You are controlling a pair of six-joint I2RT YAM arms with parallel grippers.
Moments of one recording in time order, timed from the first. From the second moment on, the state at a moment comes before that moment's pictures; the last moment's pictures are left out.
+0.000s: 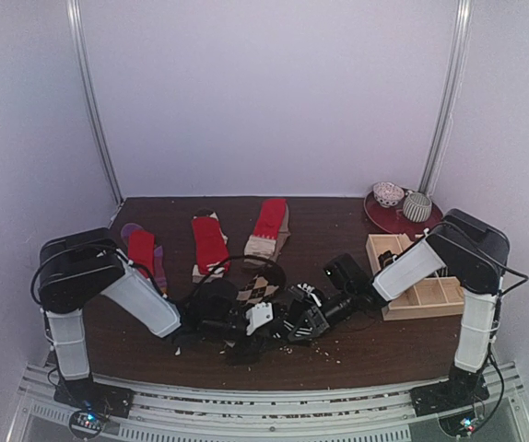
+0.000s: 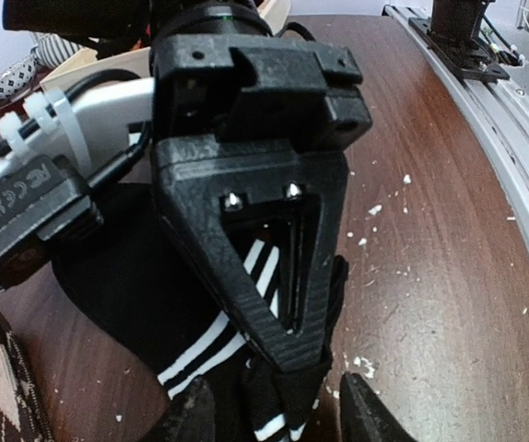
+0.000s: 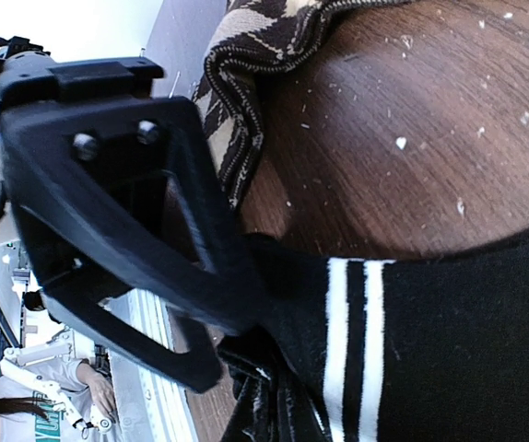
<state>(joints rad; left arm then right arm) -1.05 1.95 0.71 0.76 0.35 0.31 0.71 1.96 0.80 0.19 -0.94 0.37</state>
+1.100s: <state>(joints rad) -1.06 1.92 0.87 0.31 0.42 -0.06 0.74 1.51 0.51 0.41 -0.68 0.26</state>
